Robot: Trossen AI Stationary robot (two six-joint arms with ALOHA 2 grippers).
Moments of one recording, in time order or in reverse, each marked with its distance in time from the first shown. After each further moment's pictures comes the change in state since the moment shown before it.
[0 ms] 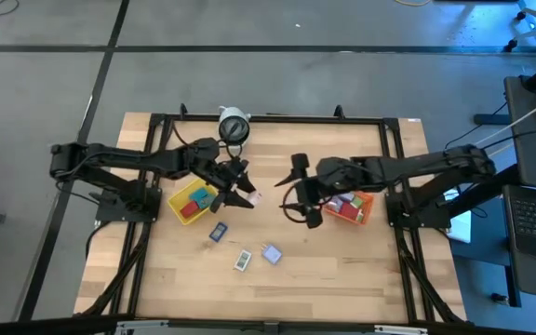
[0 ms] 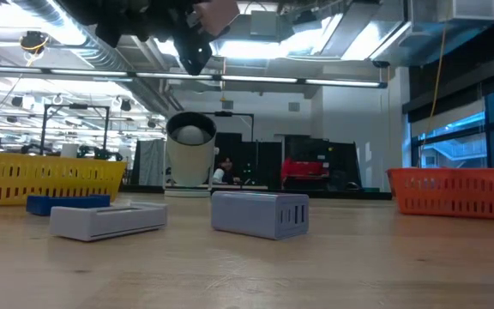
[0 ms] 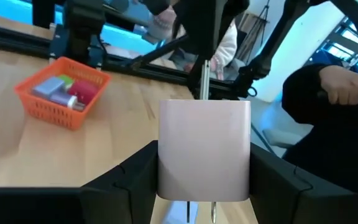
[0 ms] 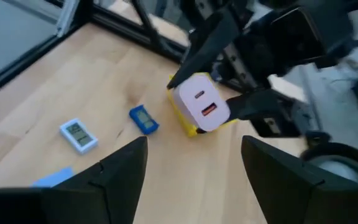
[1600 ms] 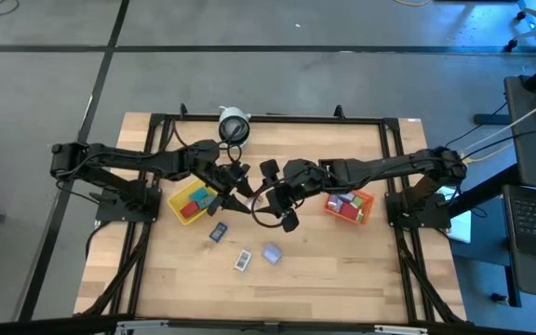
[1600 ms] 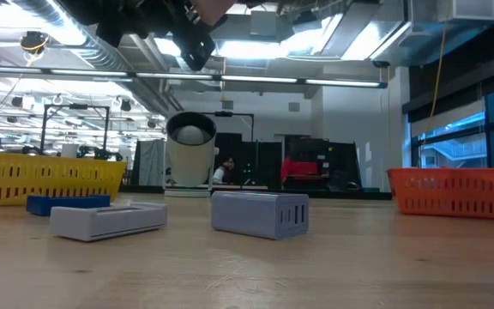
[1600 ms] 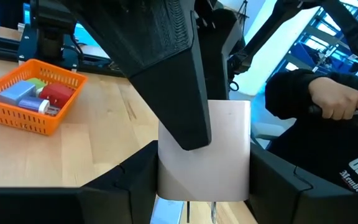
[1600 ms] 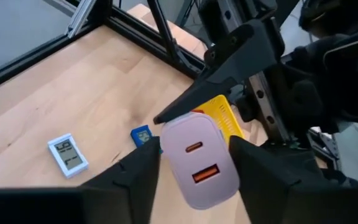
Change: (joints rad) left arm -0.019 0.010 0.000 0.025 0.061 0.017; right arm -0.032 0.274 0.203 0.054 -0.145 -0.113
